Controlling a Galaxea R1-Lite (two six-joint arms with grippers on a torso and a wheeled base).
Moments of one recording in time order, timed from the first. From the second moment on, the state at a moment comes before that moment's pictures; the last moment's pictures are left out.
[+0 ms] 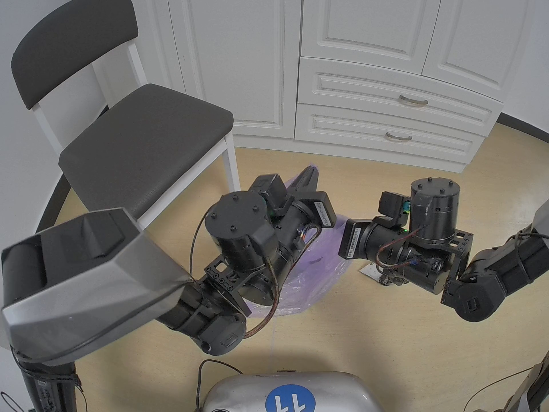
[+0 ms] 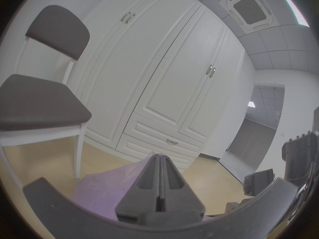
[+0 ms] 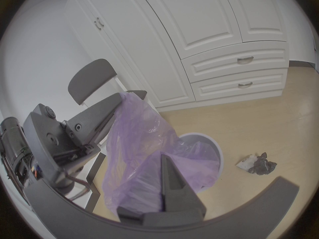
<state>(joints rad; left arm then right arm) -0.80 2.22 -1.07 -1.44 0.32 -0.24 0.63 1.87 -0.80 -0.87 -0.10 0.37</state>
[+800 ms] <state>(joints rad) -0.80 2.34 -1.13 -1.44 0.32 -0.25 0.59 2.14 -0.90 -1.11 -0.03 0.56</state>
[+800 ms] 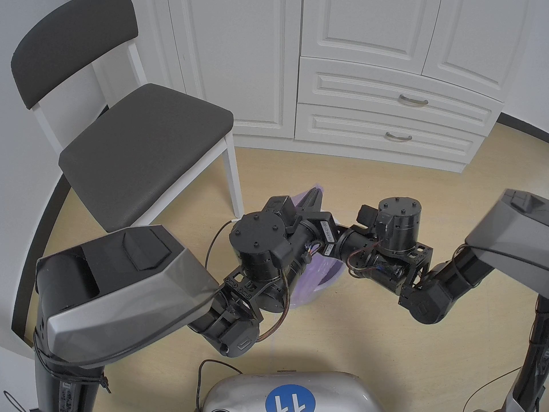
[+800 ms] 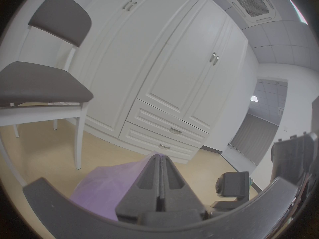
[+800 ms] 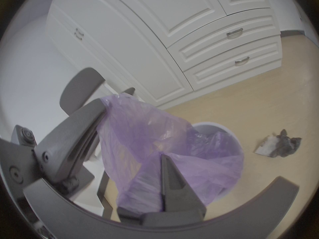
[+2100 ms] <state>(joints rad) -0.85 2.46 -1.26 -1.44 0.32 -0.30 0.39 2.19 -0.81 -1.10 0.09 0.35</state>
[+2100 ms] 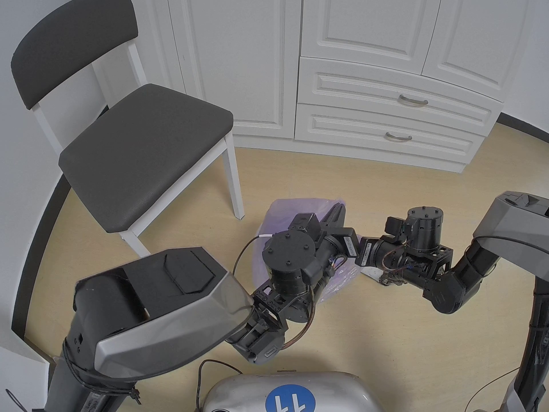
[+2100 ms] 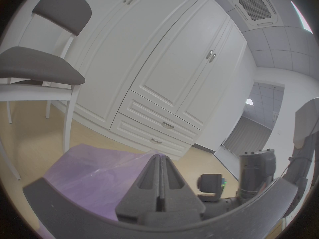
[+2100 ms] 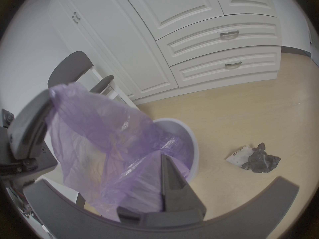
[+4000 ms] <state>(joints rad) -0.56 2.79 -1.92 -1.05 0.29 -0.42 0.24 2.22 -0.88 -1.18 0.13 0.31</state>
